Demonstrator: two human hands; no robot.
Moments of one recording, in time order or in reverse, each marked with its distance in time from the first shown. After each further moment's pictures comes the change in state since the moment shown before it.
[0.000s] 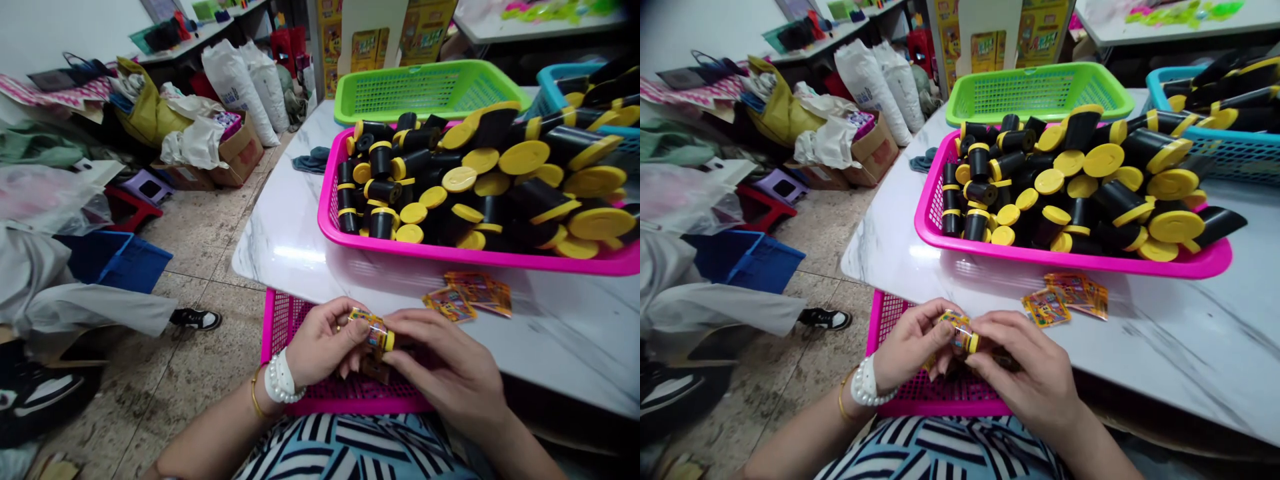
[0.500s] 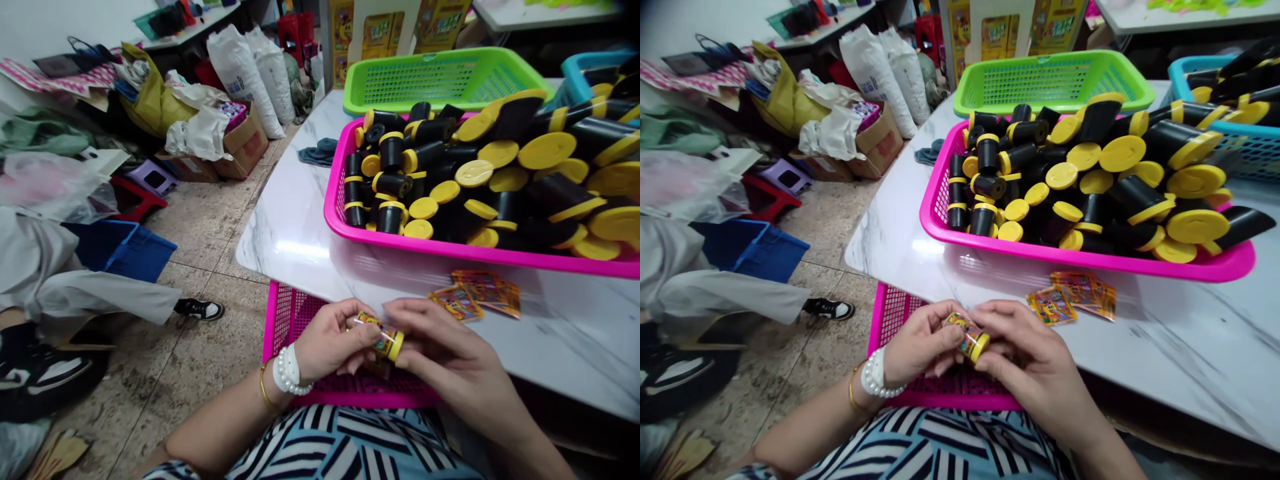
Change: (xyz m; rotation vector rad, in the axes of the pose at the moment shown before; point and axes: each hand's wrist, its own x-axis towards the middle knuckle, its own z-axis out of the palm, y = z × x) left_hand -0.001 -0.009 -0.002 -0.152 -0.074 -0.055; right_hand 0.007 -0.008 -0.005 0.294 -0.124 0.247
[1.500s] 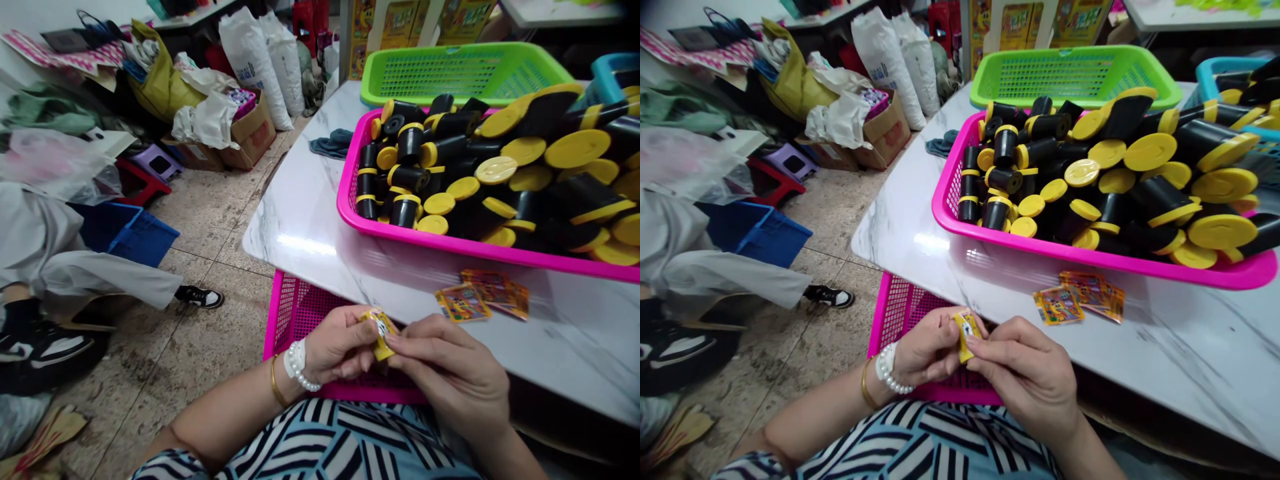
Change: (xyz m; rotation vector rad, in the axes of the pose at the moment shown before) left_hand 0.001 -0.018 0.001 -0.247 -0.089 -0.121; right_hand -0.009 0.013 0.009 -0.195 0.022 -0.383
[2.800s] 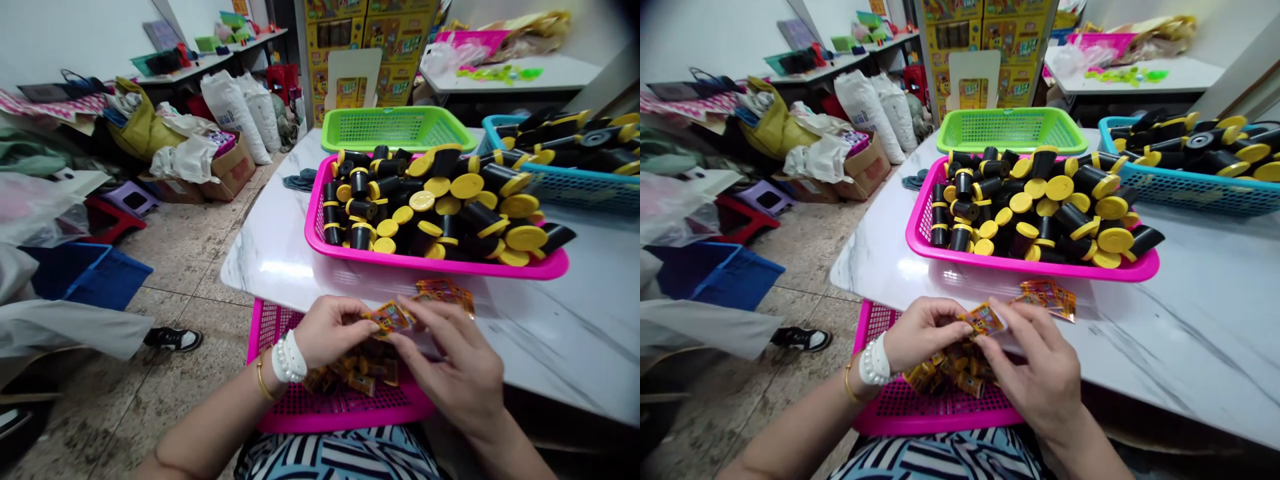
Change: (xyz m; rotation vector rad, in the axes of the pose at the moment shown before) left_hand 0.032 0.041 0.020 0.805 0.084 0.306; right_hand 0.014 -0.003 -0.028 -0.644 0.234 -0.128
